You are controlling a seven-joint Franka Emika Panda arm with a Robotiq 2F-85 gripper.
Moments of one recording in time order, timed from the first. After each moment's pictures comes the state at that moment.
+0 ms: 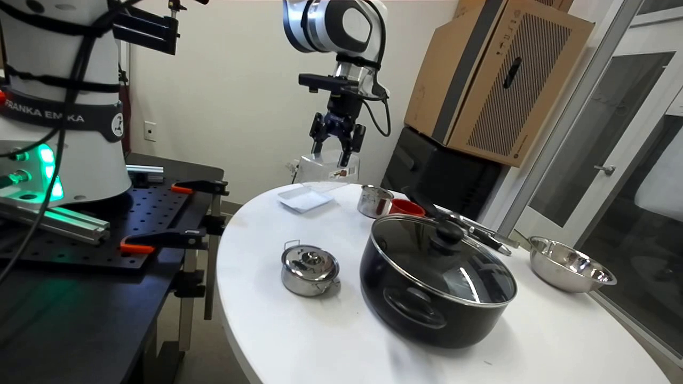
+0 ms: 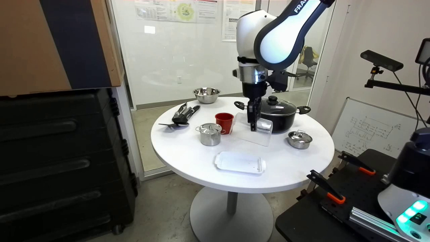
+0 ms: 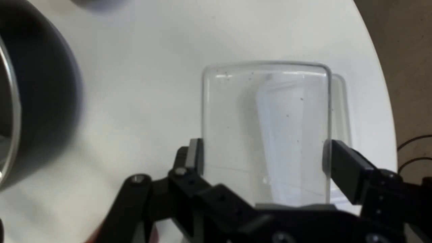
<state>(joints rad) 0.16 0.08 0.15 -2.49 -0.25 2.46 -0.11</state>
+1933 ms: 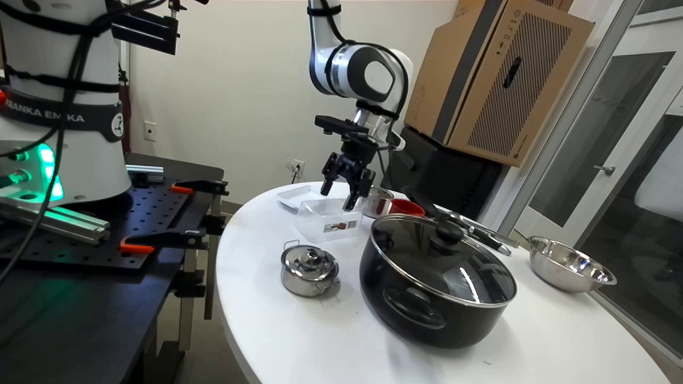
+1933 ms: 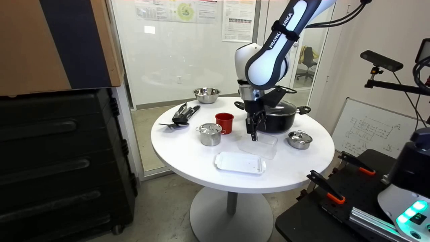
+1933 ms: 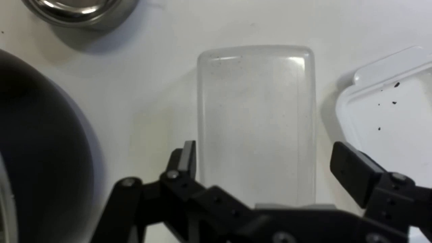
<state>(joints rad) 0.12 0.36 0.06 -2.32 -0.26 2.45 -0.01</state>
